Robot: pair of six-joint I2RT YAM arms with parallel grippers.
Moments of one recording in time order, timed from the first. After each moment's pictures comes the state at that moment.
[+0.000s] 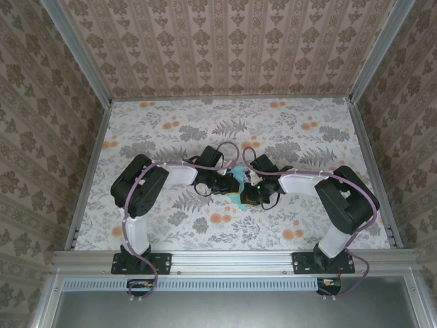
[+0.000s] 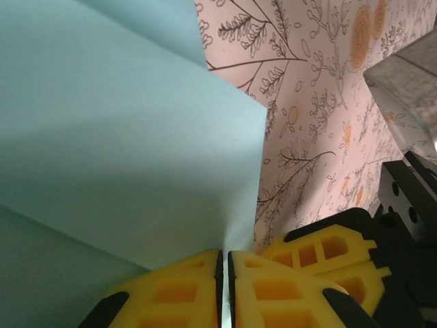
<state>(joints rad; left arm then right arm) -0.71 1.93 1.00 -0.09 0.72 -0.62 0.57 1.69 0.80 -0.31 -0.47 0.63</state>
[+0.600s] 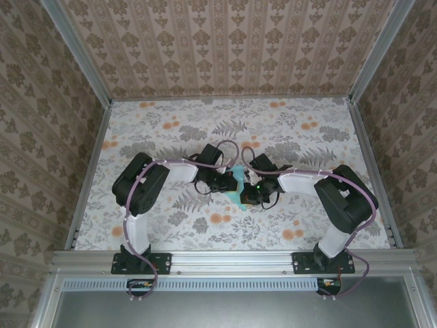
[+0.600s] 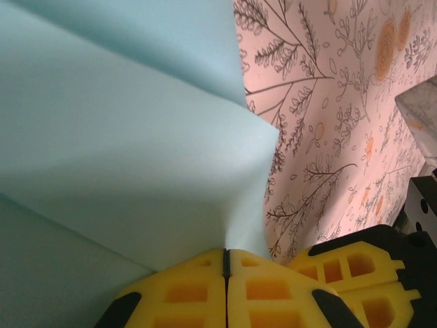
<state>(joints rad) -0.69 1.95 1.04 -0.14 0.68 -0.58 0.57 1.70 0.82 -0.34 -0.47 0.61</state>
